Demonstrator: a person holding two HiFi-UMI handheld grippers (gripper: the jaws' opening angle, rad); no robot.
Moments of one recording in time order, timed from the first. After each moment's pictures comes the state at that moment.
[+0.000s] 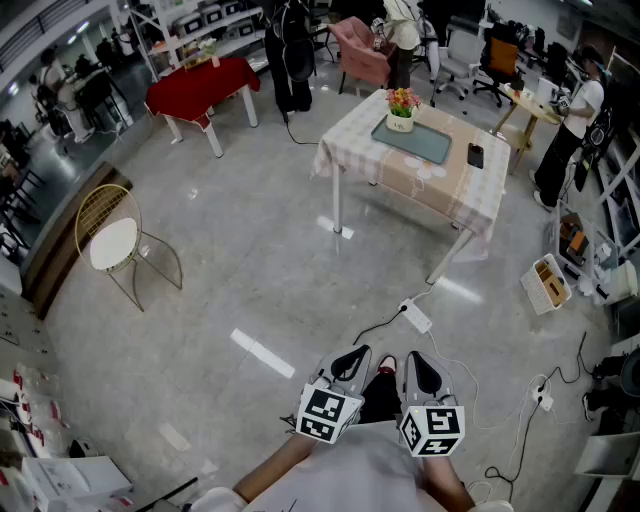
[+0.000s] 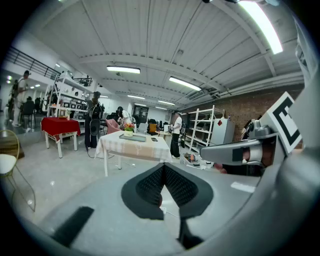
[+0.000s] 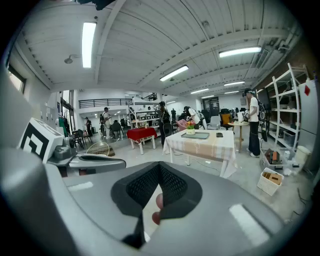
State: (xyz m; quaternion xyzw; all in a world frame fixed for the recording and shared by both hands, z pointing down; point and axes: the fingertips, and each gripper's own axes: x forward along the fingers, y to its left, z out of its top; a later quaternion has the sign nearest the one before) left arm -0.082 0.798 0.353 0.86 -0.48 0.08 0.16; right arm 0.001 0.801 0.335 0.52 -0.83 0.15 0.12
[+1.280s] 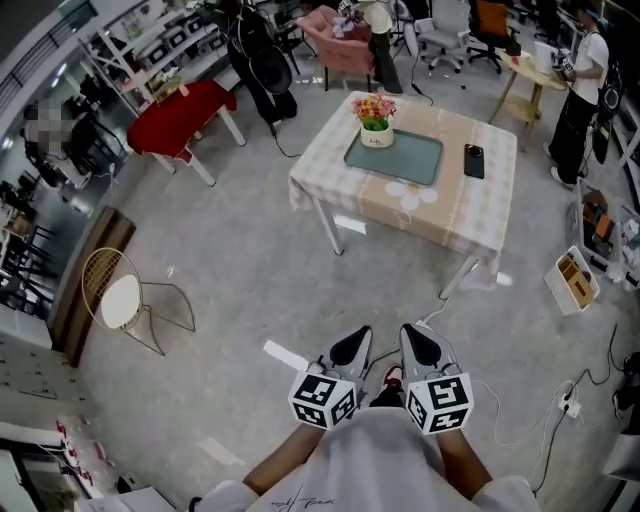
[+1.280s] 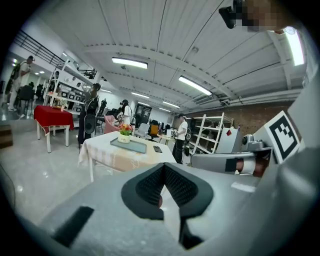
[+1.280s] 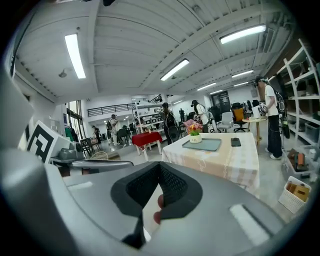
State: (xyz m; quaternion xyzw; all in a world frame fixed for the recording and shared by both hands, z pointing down) left arm -0.016 0.502 0.333 0.85 -0.48 0.05 0.20; right arm 0.048 0.497 0.320 0.46 -0.87 0.17 0.09
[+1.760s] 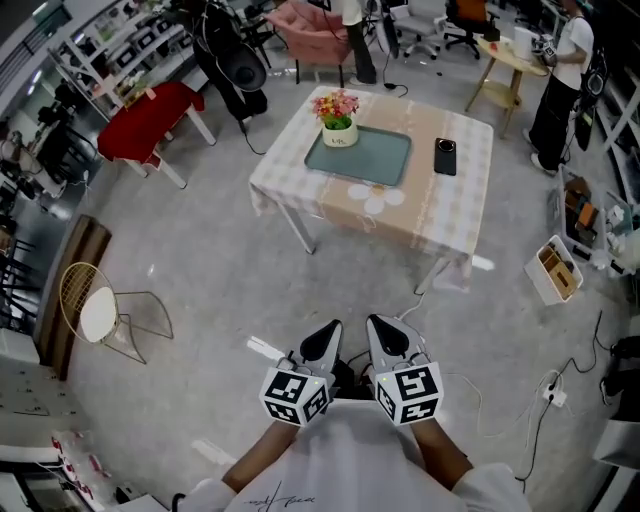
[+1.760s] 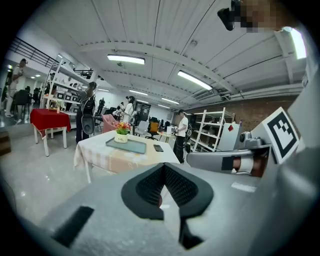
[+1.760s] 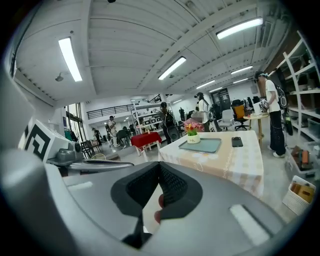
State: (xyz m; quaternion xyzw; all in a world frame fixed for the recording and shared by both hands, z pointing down) left arm 0.012 0.441 0.340 0.85 -0.48 0.07 0.20; right arm 0.068 0.432 0.329 0.45 -0.87 0.19 0.08
